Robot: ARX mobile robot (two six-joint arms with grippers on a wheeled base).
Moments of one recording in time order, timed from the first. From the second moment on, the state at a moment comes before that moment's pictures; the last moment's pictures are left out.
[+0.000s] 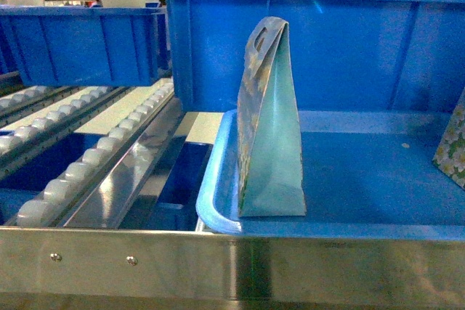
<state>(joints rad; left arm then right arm) -0.46 1.27 0.69 0.65 -0.03 -0.07 -0.03 1.07 0.43 0.69 -0.19 -0.01</state>
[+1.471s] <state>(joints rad) -0.48 1.30 0.71 0.64 -0.07 -0.05 -0.01 1.31 0.50 0.65 -0.20 -0.07</state>
